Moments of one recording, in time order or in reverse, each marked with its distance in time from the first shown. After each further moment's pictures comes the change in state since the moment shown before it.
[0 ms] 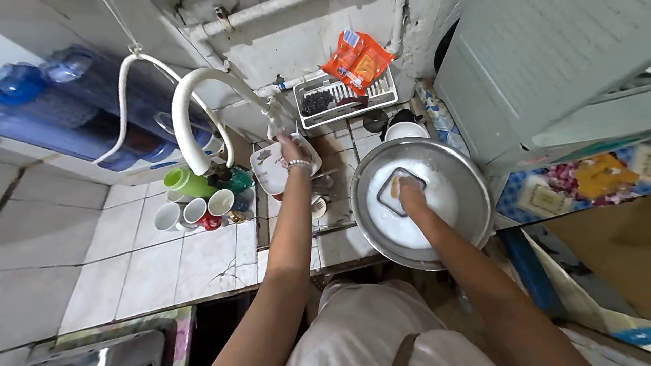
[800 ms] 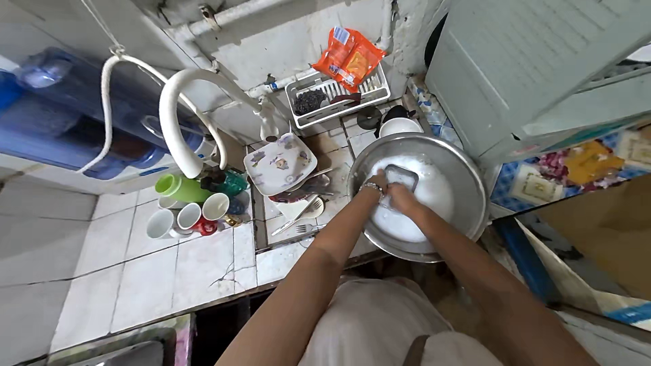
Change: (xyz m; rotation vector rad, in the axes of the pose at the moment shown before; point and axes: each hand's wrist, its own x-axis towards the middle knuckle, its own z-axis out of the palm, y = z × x) left_hand -0.116 -0.137 0.058 1.627 -1.072 0.069; right_hand -0.005 -0.004 0.006 0.034 -0.172 -0.244
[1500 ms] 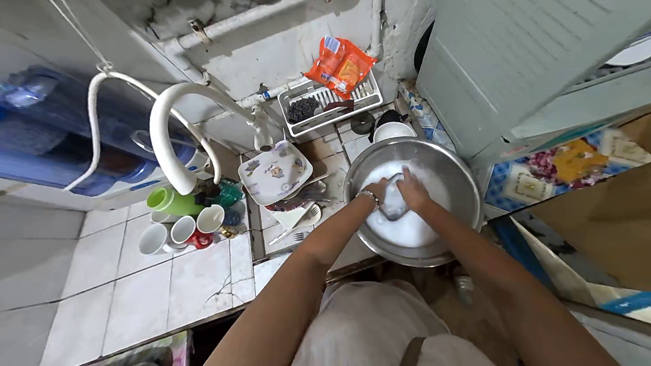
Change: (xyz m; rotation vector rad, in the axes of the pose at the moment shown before) left_hand -0.015 0.010 -0.014 0.145 -0.138 0.108; right_hand -0.008 0.023 -0.024 -0.153 0.114 0.192
